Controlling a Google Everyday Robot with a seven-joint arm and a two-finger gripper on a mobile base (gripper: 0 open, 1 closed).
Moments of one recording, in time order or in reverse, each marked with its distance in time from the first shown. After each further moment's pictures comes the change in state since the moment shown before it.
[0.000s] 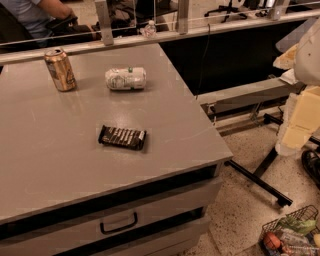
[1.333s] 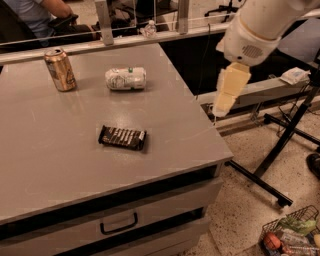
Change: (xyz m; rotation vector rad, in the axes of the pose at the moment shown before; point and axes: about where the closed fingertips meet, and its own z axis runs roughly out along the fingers) arm -0.092 -0.084 0.068 0.012 -0.093 -0.089
